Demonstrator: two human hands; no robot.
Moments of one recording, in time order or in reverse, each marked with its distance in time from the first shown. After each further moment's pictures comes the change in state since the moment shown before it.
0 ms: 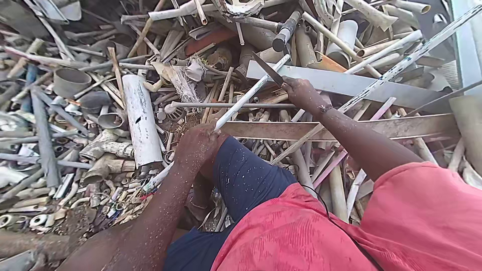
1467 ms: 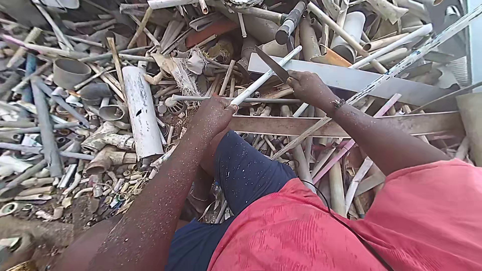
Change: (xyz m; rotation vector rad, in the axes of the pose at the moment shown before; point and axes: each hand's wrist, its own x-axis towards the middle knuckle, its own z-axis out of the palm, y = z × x) left_hand 0.051 0.058 -0.038 -0.200 -0.249 -0.202; right_hand -0.014 -0.006 -0.020 0.033 -0.056 -0.029
